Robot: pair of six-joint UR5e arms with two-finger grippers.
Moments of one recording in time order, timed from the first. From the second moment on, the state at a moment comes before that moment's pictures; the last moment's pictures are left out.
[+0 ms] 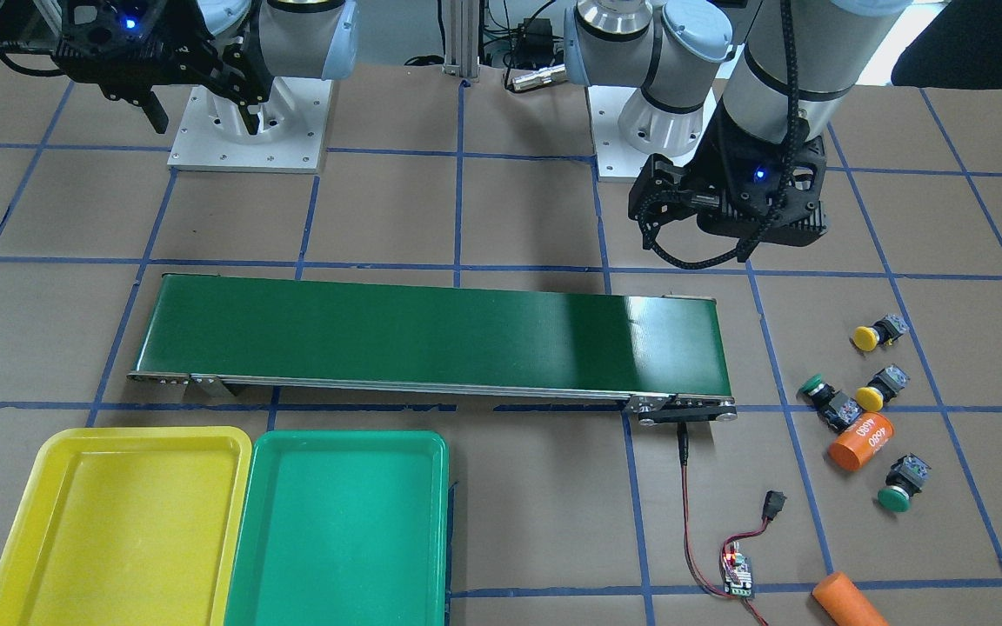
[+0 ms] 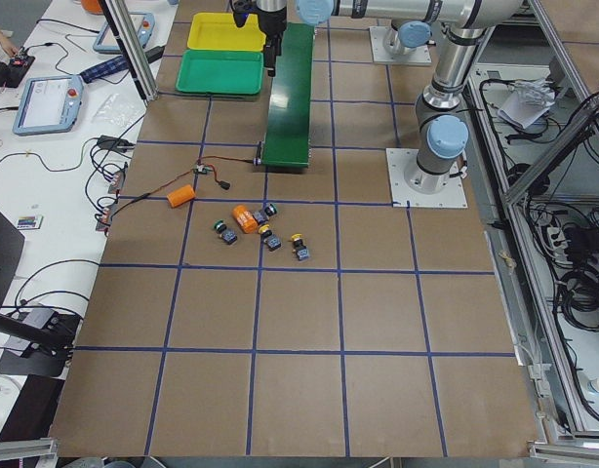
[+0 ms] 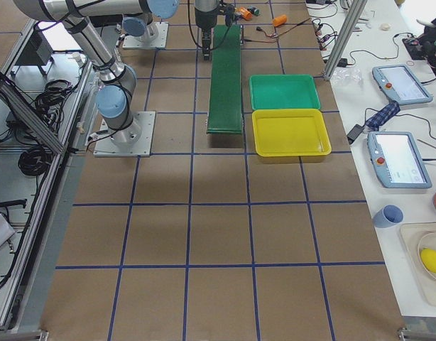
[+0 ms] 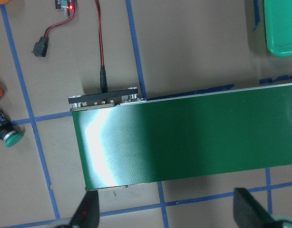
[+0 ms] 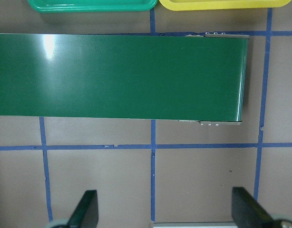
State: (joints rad) left arm -1.59 -1.64 -1.49 -1.59 1.57 0.13; right arm 1.54 -1.82 1.74 -1.48 -1.55 -0.03
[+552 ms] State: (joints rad) left arm -1.58 -1.64 -1.48 -1.59 1.57 0.13; right arm 1.54 -1.83 1.75 -1.48 -1.55 -0.03
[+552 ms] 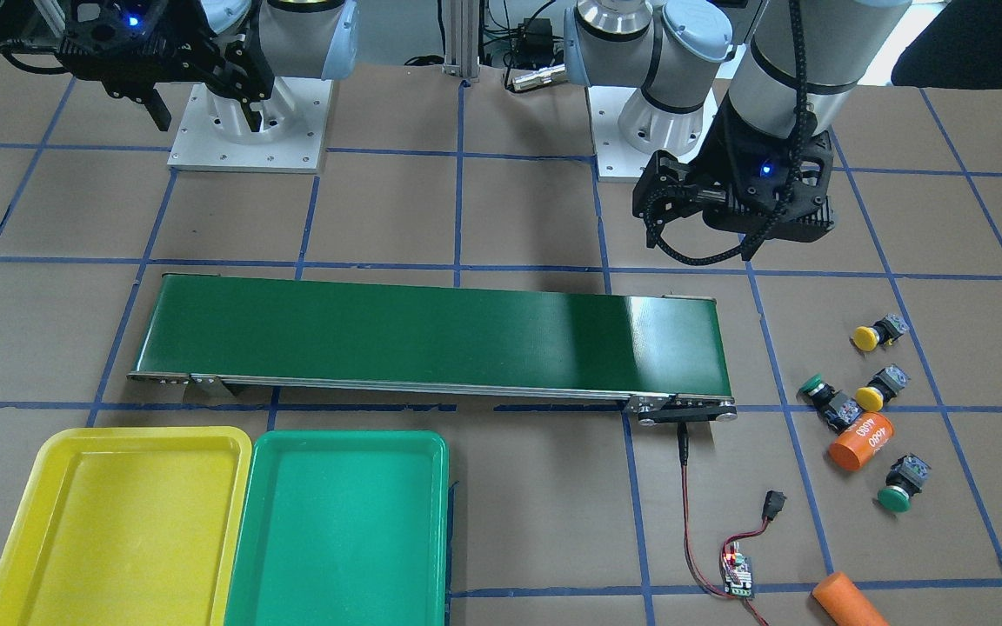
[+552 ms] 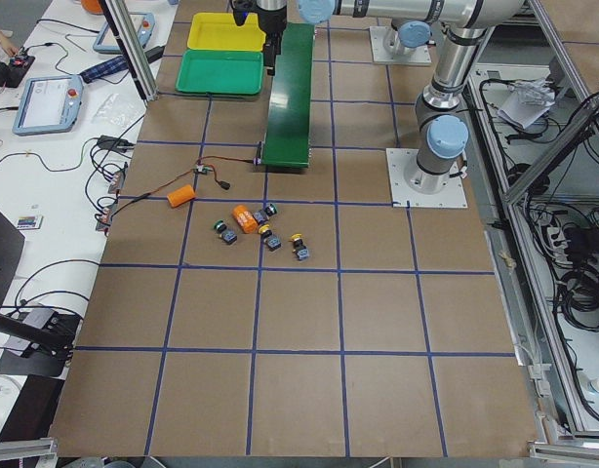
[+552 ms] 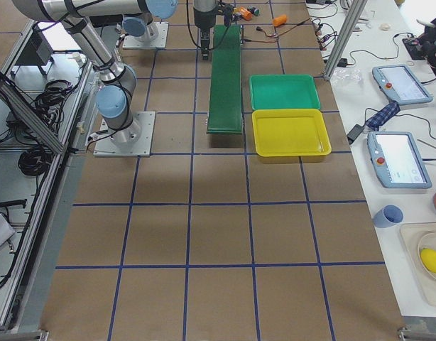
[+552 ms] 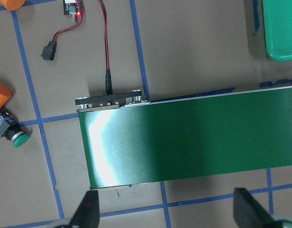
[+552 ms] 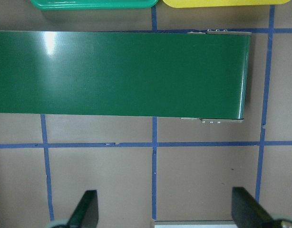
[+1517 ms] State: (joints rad) left arm -1.36 -1.93 -1.19 -1.59 1.56 0.23; right arm 1.54 -1.83 1.75 -1.47 -1.56 -0.03
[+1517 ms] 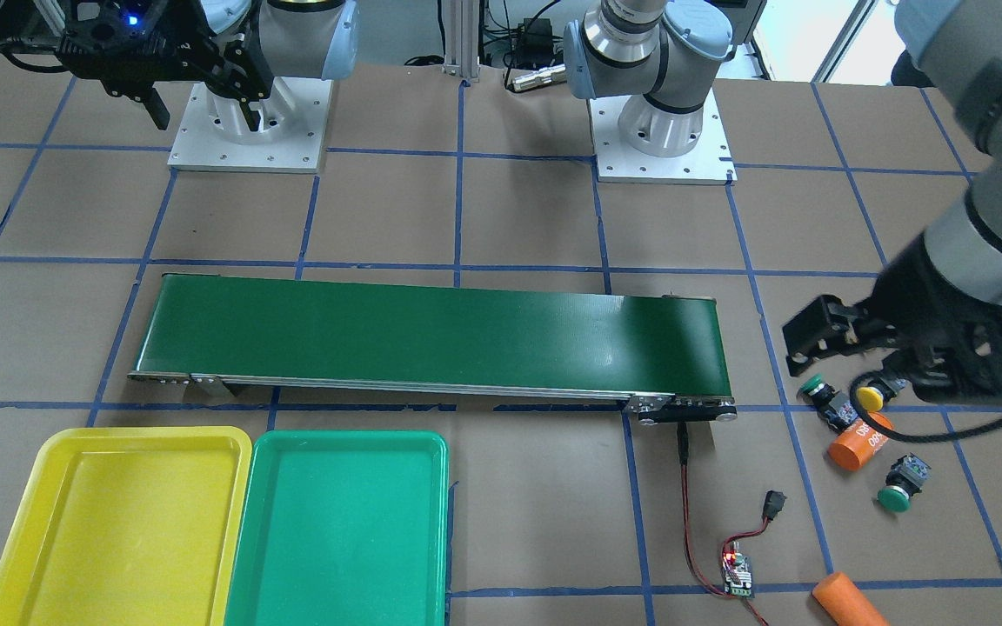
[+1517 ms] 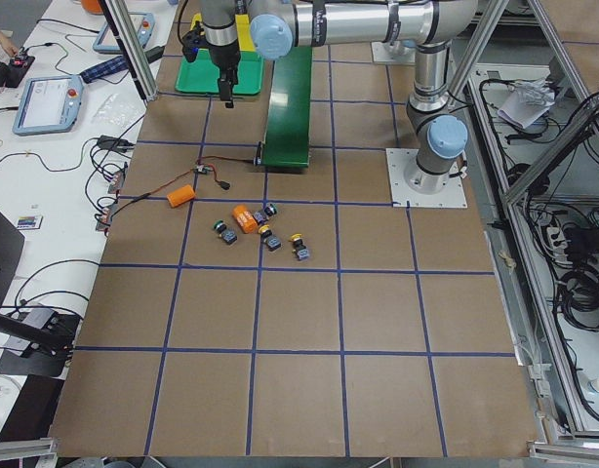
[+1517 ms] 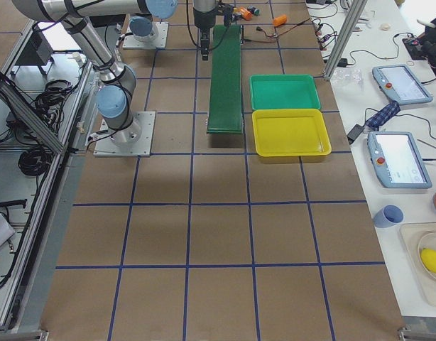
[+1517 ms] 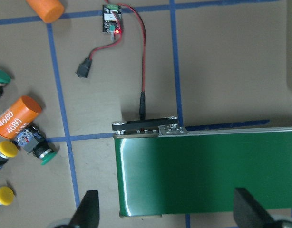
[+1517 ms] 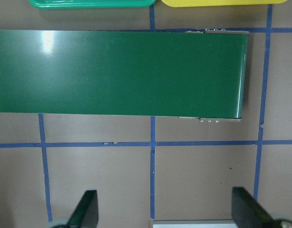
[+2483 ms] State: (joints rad) left arm -1.23 -2.32 -1.05 -1.25 1.48 0.08; right arm 1.54 -1.84 1.75 -1.48 -1.56 -0.04
